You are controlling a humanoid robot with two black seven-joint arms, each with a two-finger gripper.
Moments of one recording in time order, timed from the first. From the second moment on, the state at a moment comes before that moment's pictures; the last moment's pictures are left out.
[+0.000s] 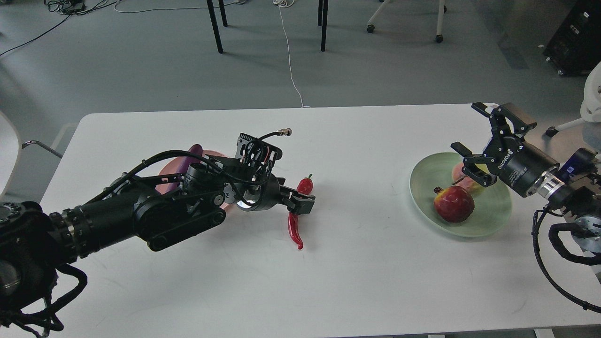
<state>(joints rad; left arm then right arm) -0.94 0.18 -0.20 -1.05 1.65 -0.40 0.06 0.66 -0.80 0.31 1.10 -0.13 0.37 0.49</state>
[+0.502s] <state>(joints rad) -0.92 0.15 -0.20 -1.01 1.65 -0.39 0.06 0.66 -0.81 0.31 1.10 -0.13 0.37 0.49</state>
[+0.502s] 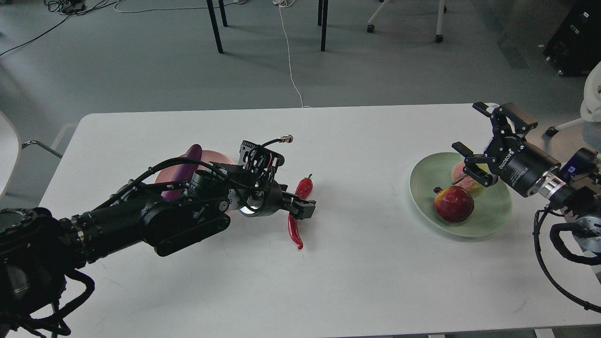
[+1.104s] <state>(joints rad) -0.92 0.13 -0.20 -1.01 1.65 -0.40 0.06 0.65 -0.81 0.31 1.10 -0.13 0.37 0.49</state>
